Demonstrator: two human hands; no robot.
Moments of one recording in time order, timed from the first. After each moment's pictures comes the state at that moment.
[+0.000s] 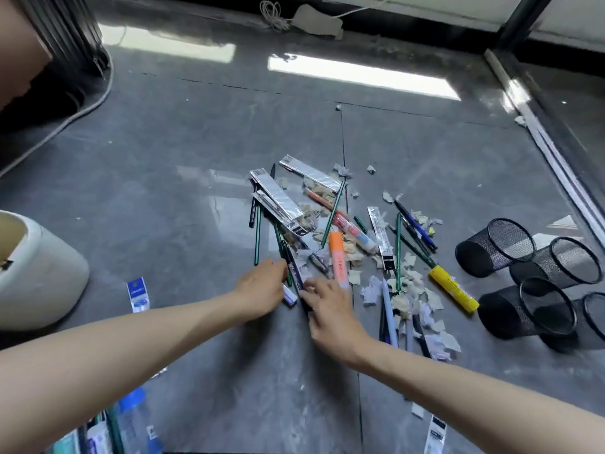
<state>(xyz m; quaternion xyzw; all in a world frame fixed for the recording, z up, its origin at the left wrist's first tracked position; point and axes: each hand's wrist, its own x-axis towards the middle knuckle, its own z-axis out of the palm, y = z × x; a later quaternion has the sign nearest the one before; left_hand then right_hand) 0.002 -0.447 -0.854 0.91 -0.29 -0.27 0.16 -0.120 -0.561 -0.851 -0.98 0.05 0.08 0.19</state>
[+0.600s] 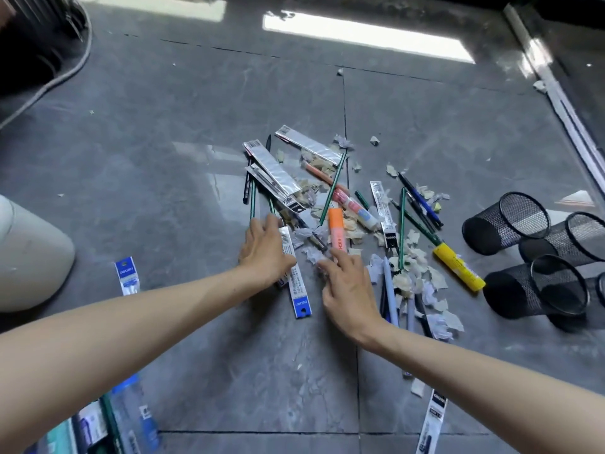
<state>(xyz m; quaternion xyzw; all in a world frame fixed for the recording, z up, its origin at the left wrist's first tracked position) 0.001 -0.469 -0.856 0.93 -0.16 -0.23 0.24 -0.127 -0.581 -0.863 -0.97 0.15 0.02 0.20</state>
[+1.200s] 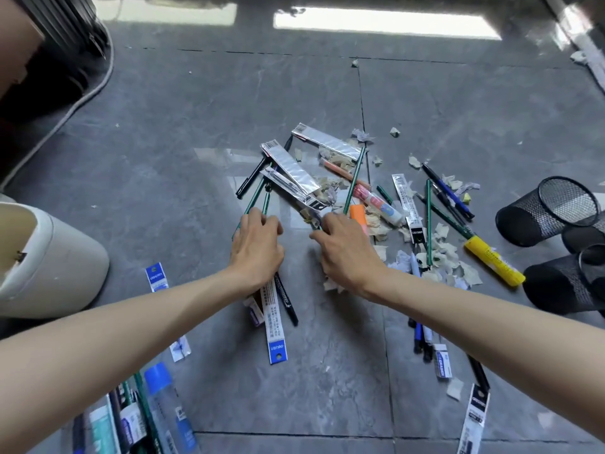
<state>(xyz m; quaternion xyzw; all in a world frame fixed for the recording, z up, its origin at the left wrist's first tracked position) 0.023 -0.429 -0.859 0.95 -0.23 -0.10 0.18 -0.055 -0.584 -0.856 -1.00 -0.01 0.01 0.07</state>
